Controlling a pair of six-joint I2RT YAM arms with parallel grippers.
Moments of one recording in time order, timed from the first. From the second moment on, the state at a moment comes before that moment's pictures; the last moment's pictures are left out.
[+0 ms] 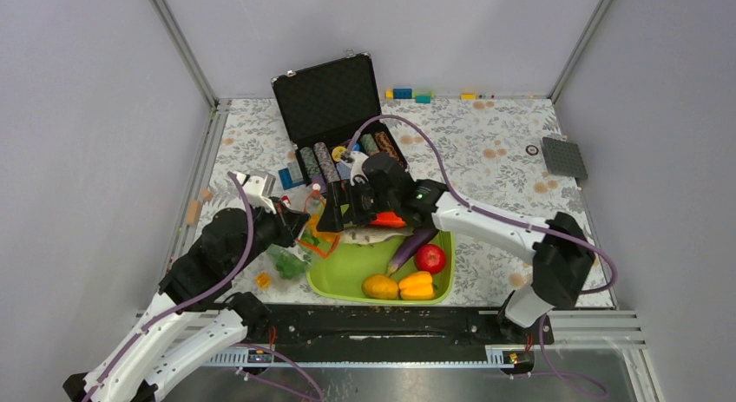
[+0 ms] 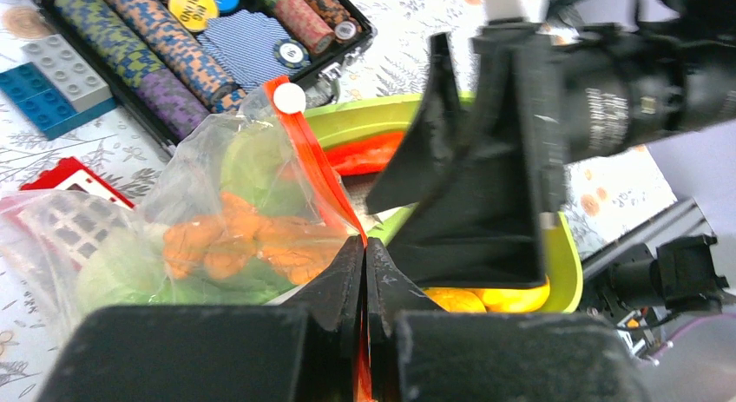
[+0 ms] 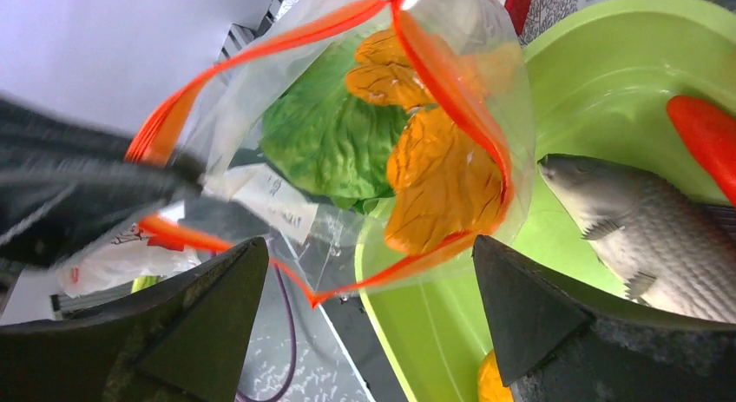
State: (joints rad) left arm -0.70 0.51 0.79 -0.59 -0.10 -0.45; right arm 0.96 1.61 1.26 -0.22 -0.34 0.68
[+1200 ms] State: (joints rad) left arm -0.70 0.44 0.79 -0.63 -0.23 -0.51; right arm 1.10 1.81 1.41 -0.32 0.52 0.39
